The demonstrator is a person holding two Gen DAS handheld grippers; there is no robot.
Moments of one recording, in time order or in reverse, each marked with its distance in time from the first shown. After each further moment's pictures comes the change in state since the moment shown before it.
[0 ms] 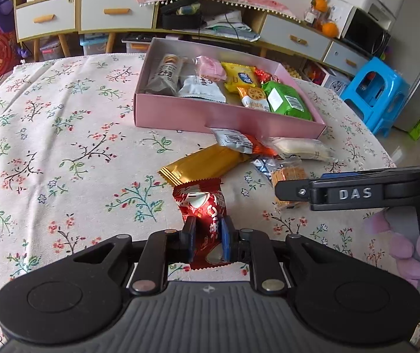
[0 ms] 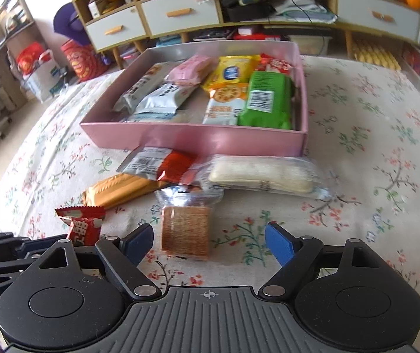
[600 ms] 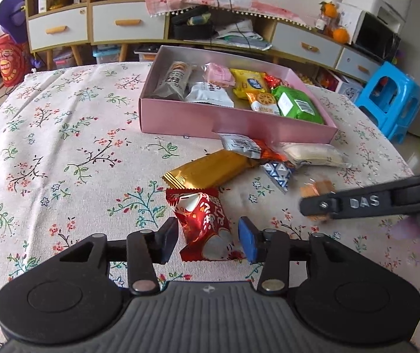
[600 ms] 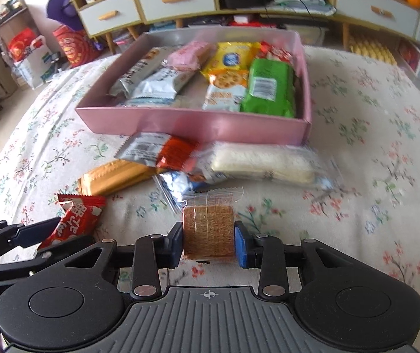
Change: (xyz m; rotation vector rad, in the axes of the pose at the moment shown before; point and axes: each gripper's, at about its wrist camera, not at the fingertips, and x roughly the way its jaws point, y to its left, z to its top) left arm 0.010 -0.008 -0.004 0.000 -0.052 0.079; right arm -0.002 0.000 -0.002 0.026 0.084 -0.049
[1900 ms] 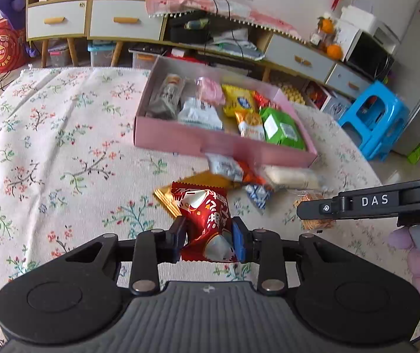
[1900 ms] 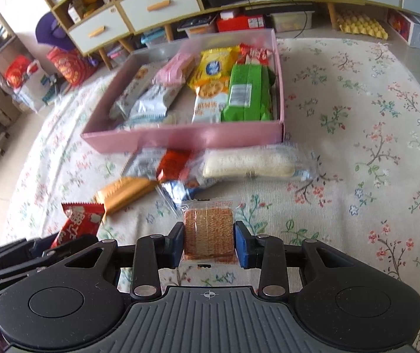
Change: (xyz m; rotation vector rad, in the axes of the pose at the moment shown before) left arm -0.024 0.006 0.020 -0.078 -0.005 -0.092; right arm -0.031 -0.021 0.014 0.138 -0.011 0.089
